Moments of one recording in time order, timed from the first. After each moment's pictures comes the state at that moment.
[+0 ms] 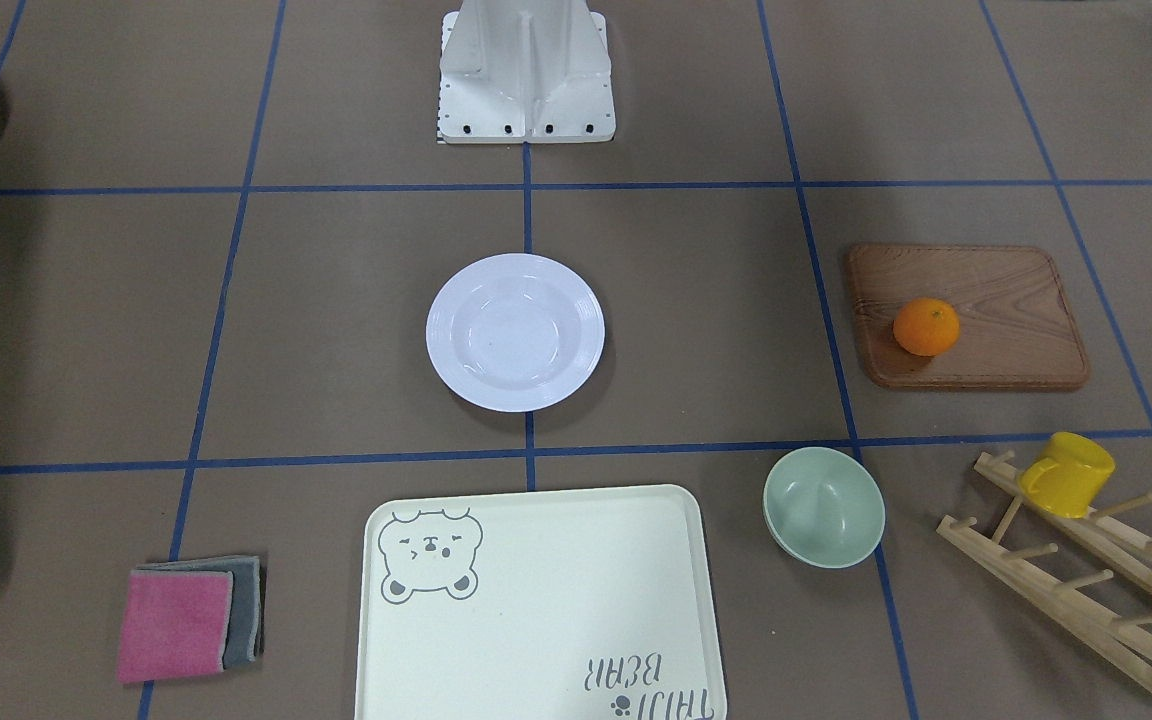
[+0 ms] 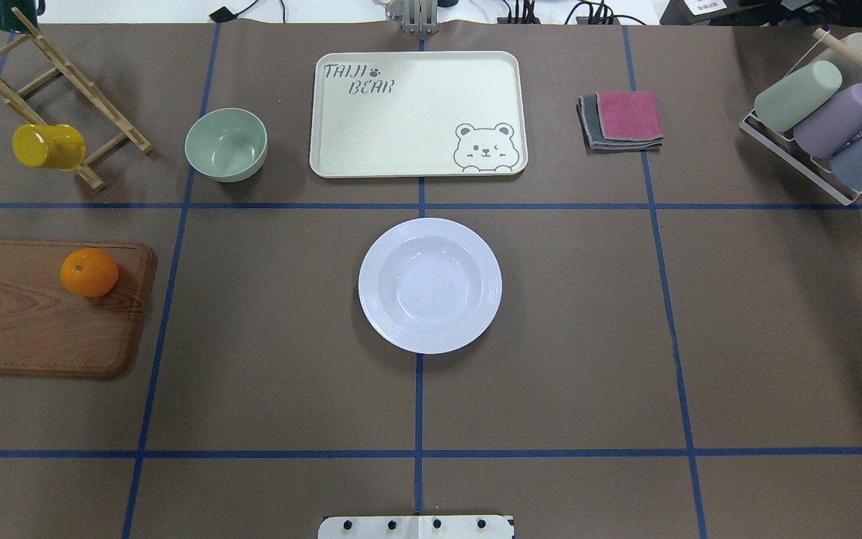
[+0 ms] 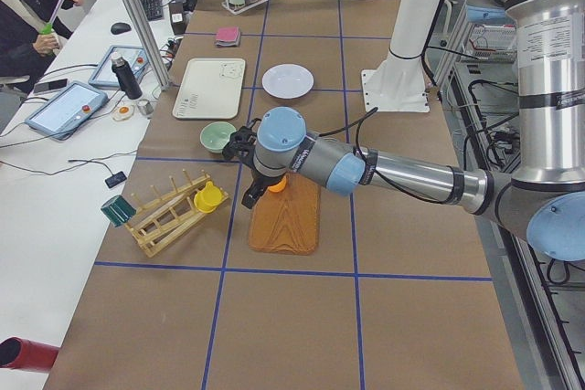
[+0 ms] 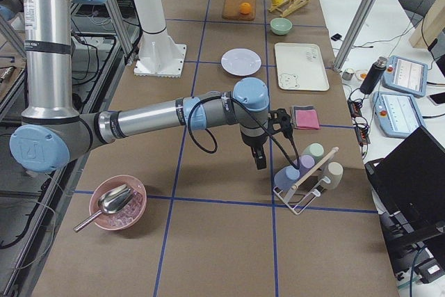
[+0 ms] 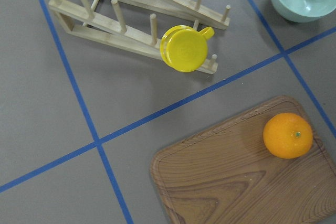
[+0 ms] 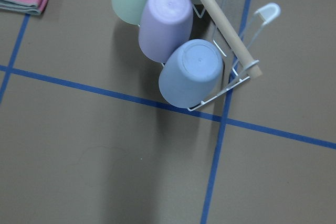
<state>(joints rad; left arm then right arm) -1.48 -1.43 -1.91 -1.87 -2.53 0.06 1.54 -1.62 1.87 -1.56 2.39 -0.02</state>
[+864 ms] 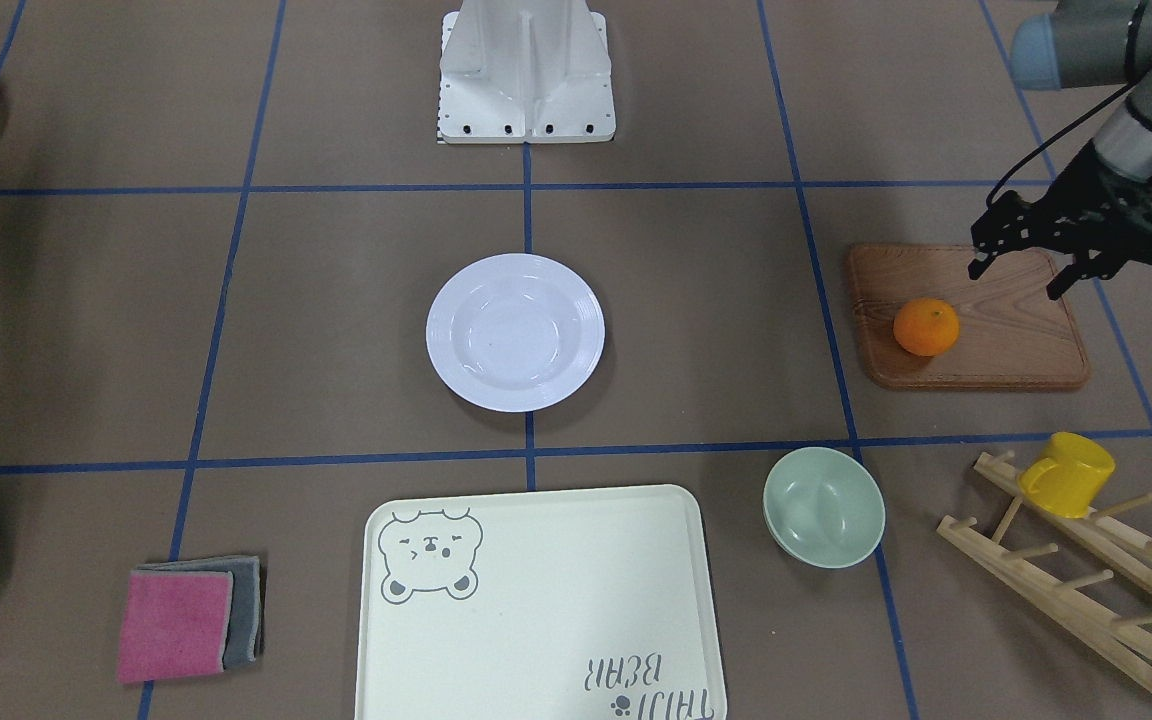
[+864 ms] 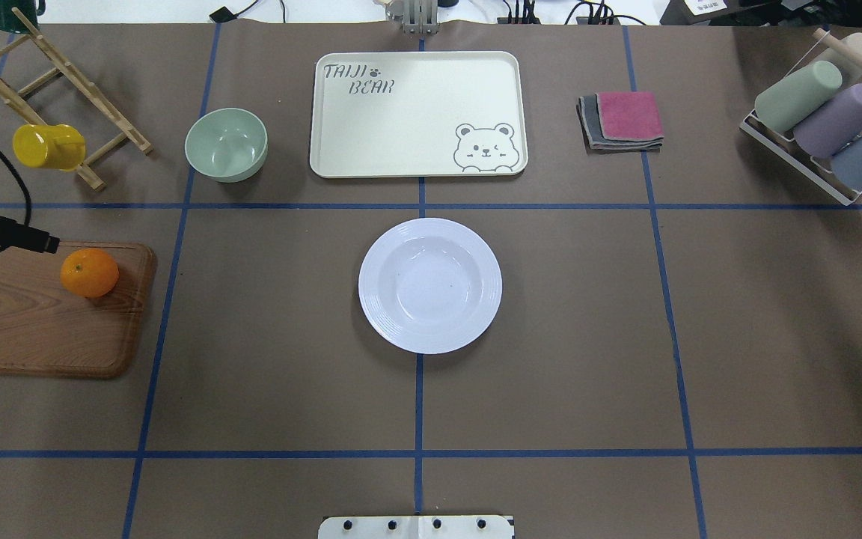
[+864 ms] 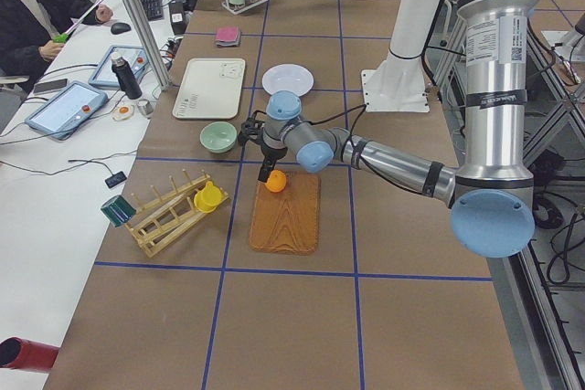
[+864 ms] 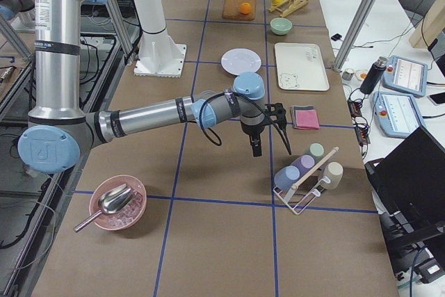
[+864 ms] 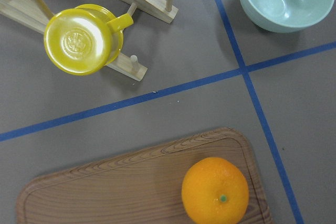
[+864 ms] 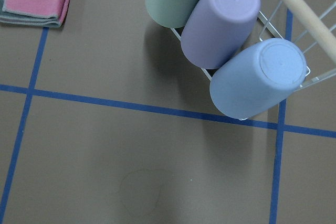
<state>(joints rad) -0.97 -1.53 -1.87 -2.08 -2.10 -0.62 1.37 -1.67 1.88 -1.34 2.31 0.29</state>
